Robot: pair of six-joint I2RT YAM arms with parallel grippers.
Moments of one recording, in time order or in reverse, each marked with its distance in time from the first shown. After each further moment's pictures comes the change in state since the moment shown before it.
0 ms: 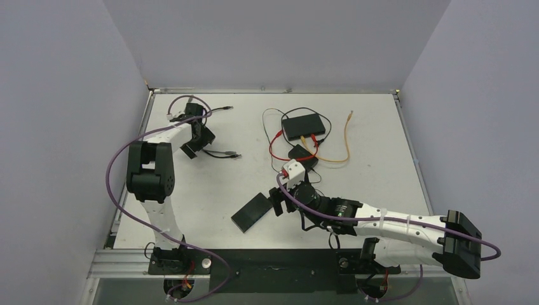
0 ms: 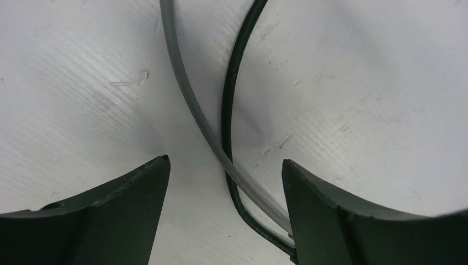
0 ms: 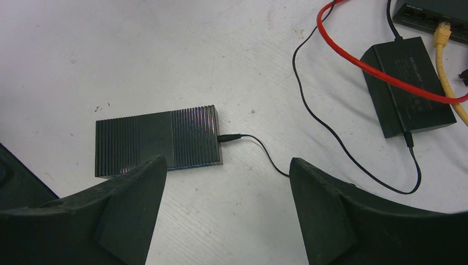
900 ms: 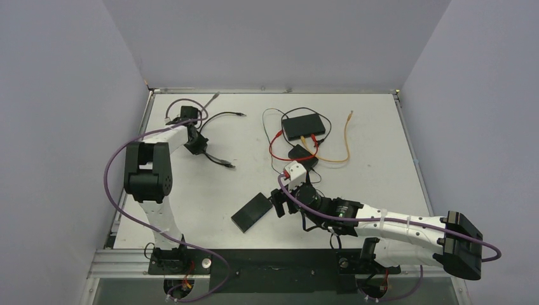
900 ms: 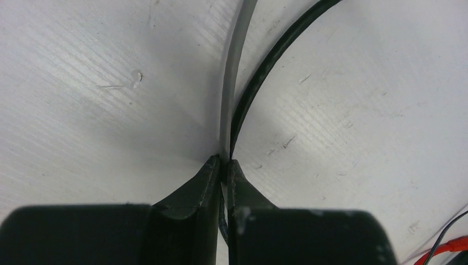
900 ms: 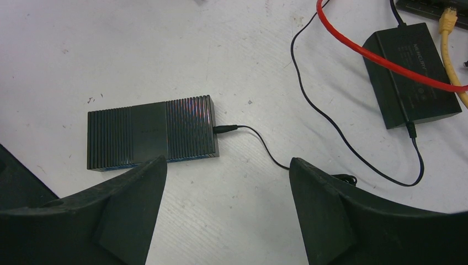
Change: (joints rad) left arm 0.041 0.012 -0.037 0.056 0.116 0.016; right arm -0.014 -0.017 -0.032 0.000 -0.018 0.005
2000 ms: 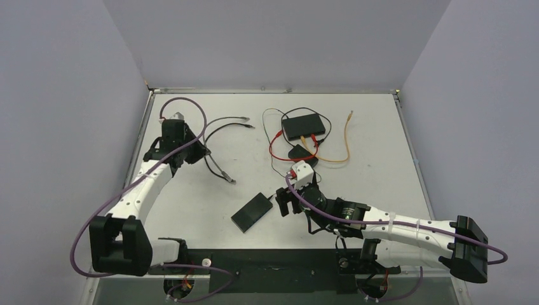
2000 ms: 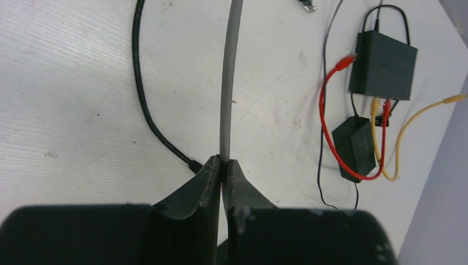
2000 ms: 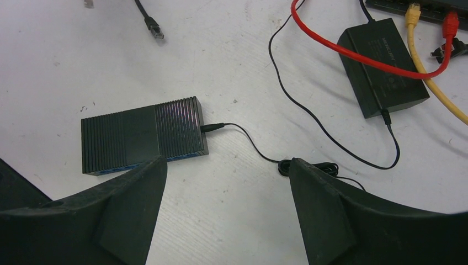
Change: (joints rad) left arm -0.047 -0.646 -0.378 0.065 0.246 0.134; right arm 0.019 -0.071 -0.002 -0.066 0.075 0.035
